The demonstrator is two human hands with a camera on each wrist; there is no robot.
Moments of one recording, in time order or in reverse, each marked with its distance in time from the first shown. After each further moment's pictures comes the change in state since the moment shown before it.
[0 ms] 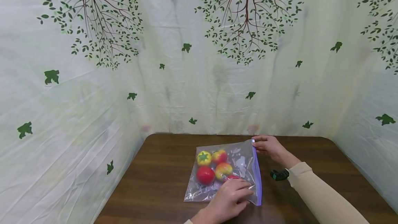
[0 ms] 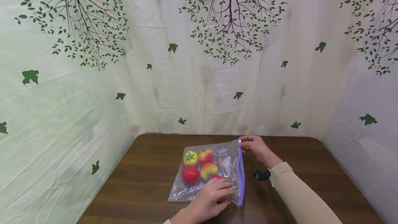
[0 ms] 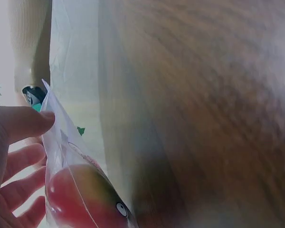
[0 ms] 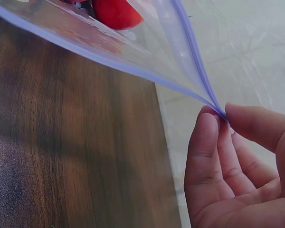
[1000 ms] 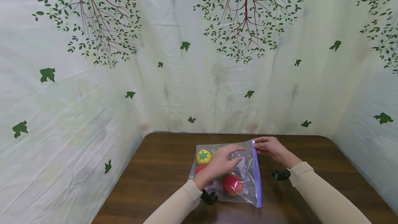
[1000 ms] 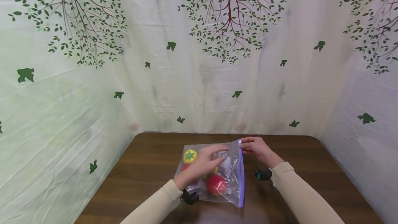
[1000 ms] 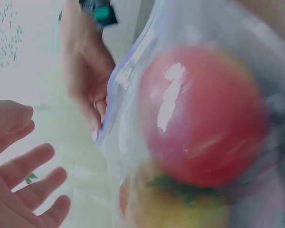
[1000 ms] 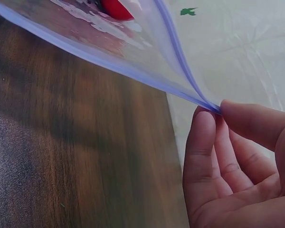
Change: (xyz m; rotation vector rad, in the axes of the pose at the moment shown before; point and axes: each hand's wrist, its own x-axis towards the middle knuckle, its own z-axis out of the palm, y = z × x) left_hand 0.064 -0.075 -0.026 -0.280 -0.095 -0.406; right_hand -0.002 0.005 -0.009 -0.009 -0.016 0.029
